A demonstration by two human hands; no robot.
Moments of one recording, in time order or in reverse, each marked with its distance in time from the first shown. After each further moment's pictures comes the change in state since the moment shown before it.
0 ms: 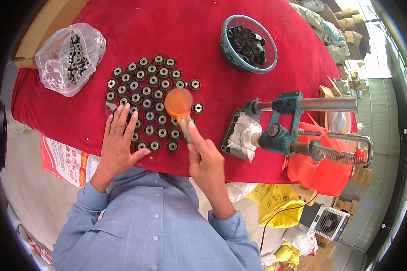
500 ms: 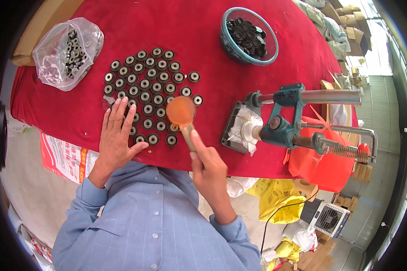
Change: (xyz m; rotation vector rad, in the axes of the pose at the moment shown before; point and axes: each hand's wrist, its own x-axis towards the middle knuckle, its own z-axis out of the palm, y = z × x) left_hand 0.000 0.001 0.001 0.004 -0.002 -0.004; right_hand -0.036 -0.002 -0.008 0.093 0.036 0.072
